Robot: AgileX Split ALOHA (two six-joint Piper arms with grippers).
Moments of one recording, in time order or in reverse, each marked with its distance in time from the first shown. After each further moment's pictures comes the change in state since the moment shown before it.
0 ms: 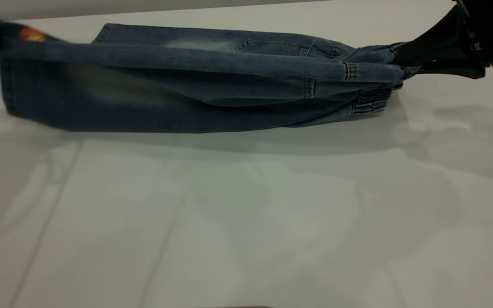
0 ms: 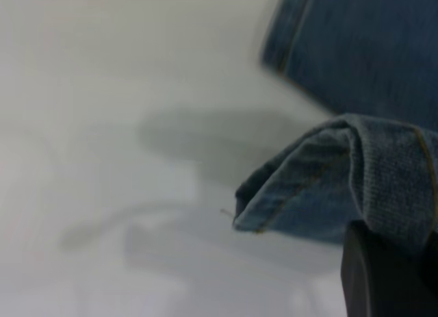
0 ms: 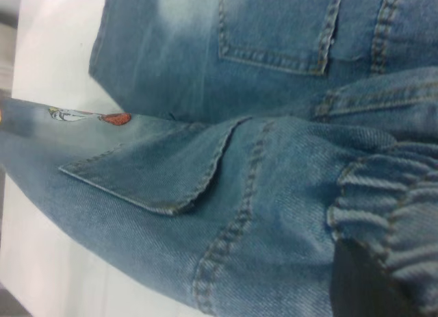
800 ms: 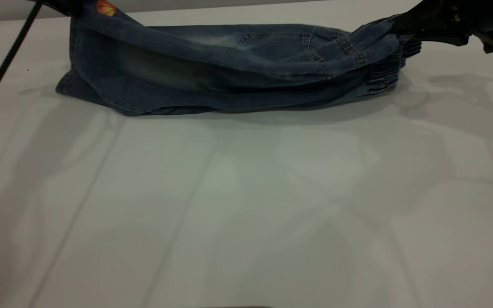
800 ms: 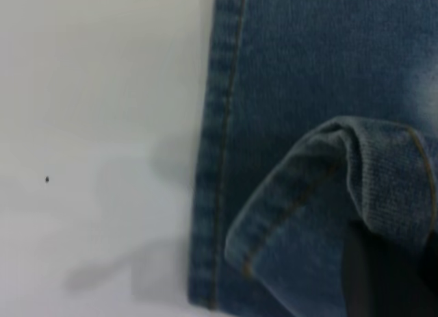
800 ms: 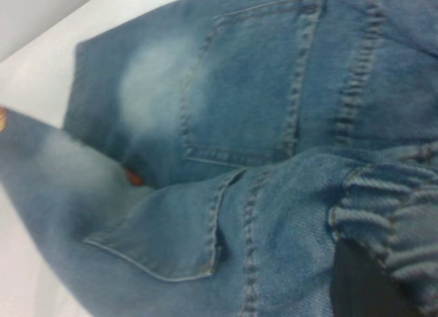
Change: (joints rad) left arm -0.101 0.299 -0.376 0.010 -0.004 0.043; right arm 0.000 0.112 -0.225 0.052 -0.110 0.001
